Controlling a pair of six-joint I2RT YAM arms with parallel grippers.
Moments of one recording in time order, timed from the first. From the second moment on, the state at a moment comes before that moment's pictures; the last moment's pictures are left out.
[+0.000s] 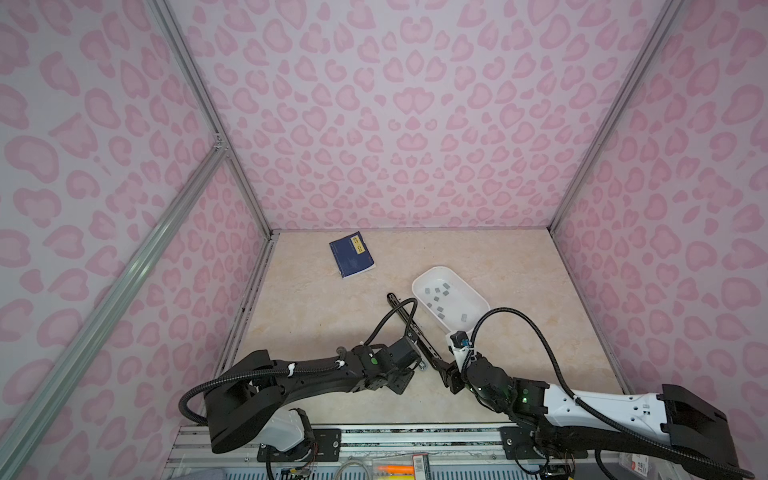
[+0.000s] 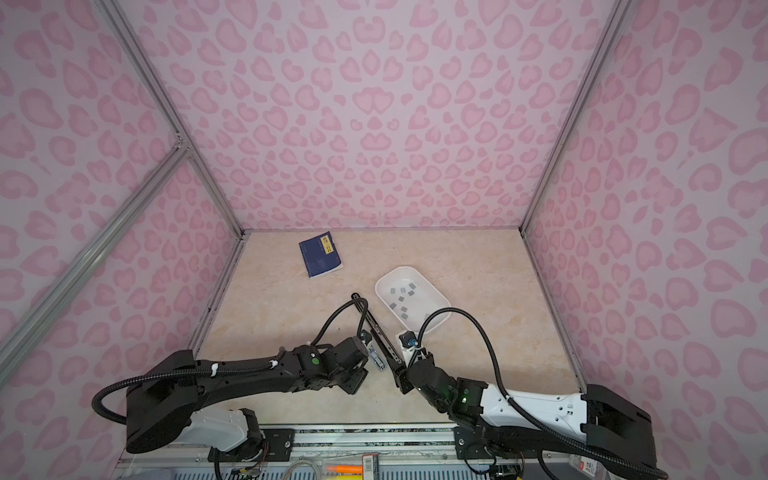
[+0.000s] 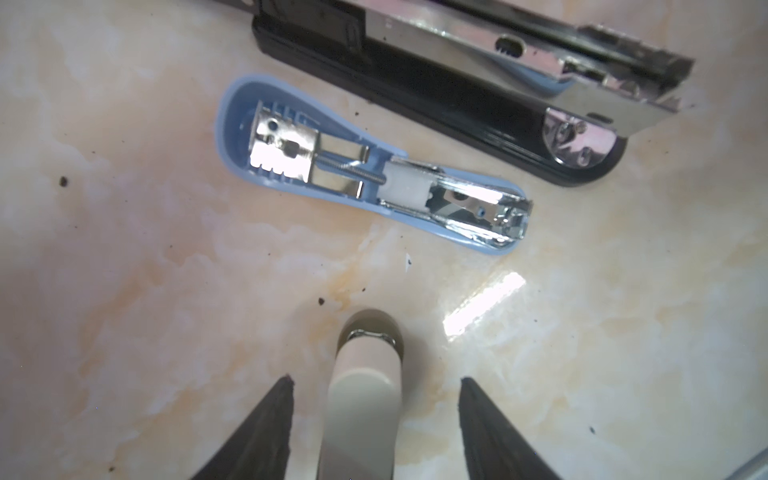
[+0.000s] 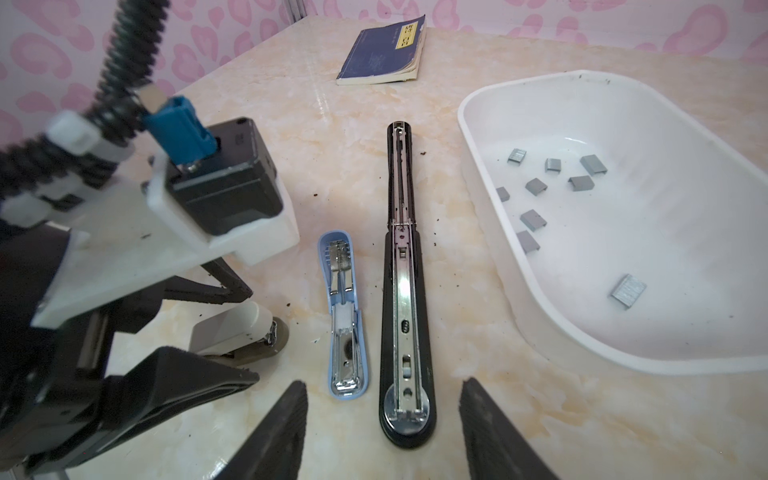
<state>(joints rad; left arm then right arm) -1.08 1.44 0.72 -0.44 -0.19 -0.40 1.17 0.99 0.29 0.17 0.46 0.40</state>
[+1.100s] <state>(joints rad) -1.08 1.25 0.83 -0.26 -0.20 -0.08 1.07 0.92 0.39 0.17 0.44 0.44</state>
